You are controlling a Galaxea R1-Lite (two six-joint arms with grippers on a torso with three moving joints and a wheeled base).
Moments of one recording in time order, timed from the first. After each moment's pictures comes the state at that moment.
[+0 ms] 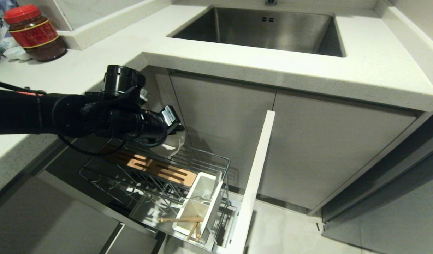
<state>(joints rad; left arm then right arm) -0.34 1.80 -1.36 0.09 -0.13 -0.70 0.00 0.00 0.00 -0.08 0.00 0.02</state>
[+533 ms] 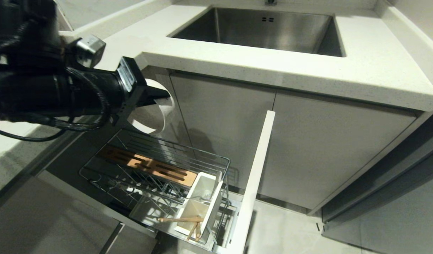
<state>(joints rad) -0.46 1.45 -1.34 0.17 -0.14 -0.71 0.00 0.00 0.00 -0.08 0.00 0.02</state>
